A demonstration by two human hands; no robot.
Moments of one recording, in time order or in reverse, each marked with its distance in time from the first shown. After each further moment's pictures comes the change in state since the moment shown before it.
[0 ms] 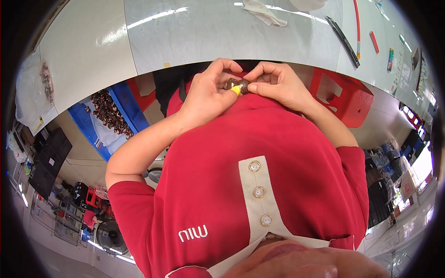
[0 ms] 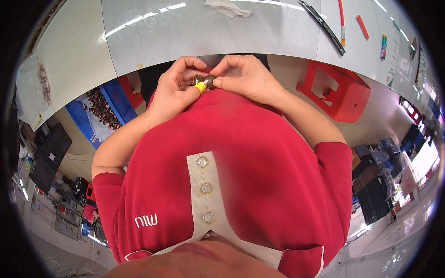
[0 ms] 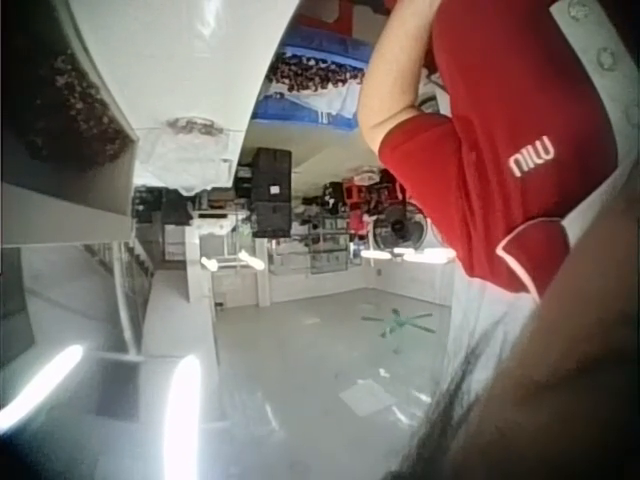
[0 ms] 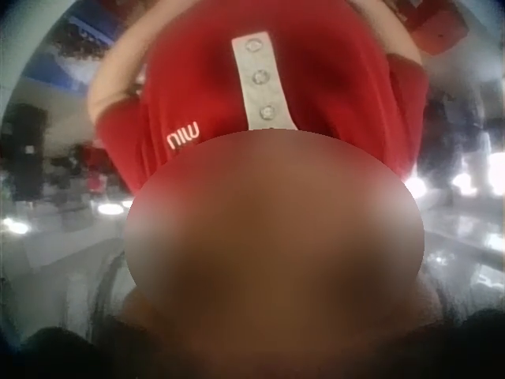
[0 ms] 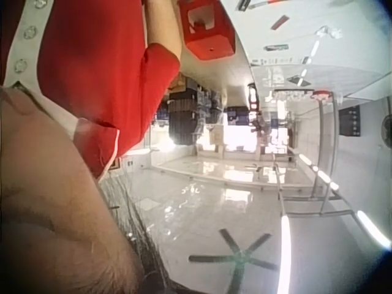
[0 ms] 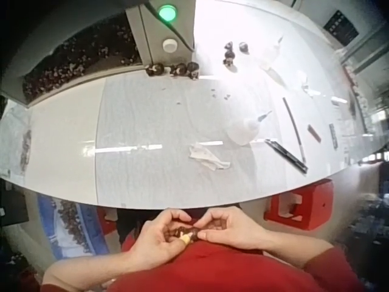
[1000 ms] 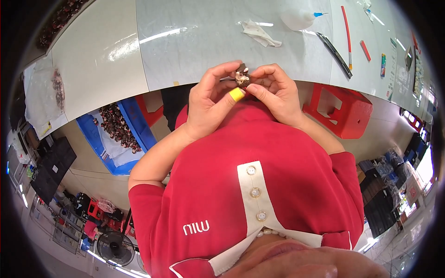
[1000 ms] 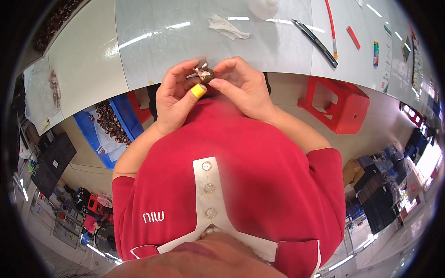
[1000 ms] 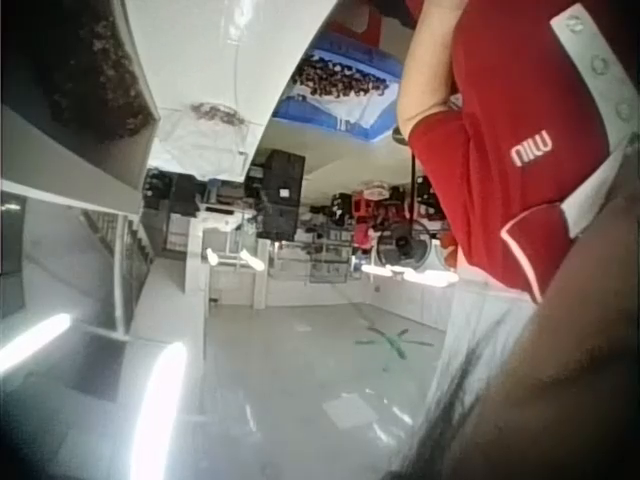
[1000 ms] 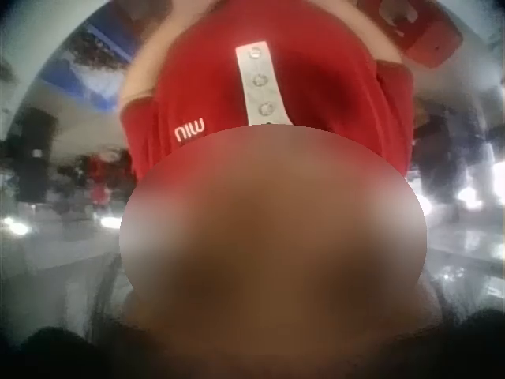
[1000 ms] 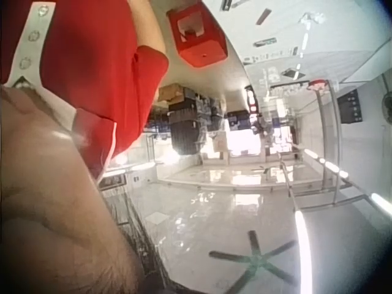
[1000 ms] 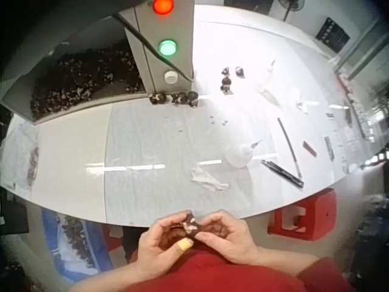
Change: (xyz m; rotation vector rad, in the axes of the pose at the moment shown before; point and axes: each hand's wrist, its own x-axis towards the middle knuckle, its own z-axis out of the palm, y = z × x) left_hand 0.008 0.004 0.001 -0.209 0.078 0.450; right_hand 0.010 0.008 0.019 0.089 0.208 -0.536
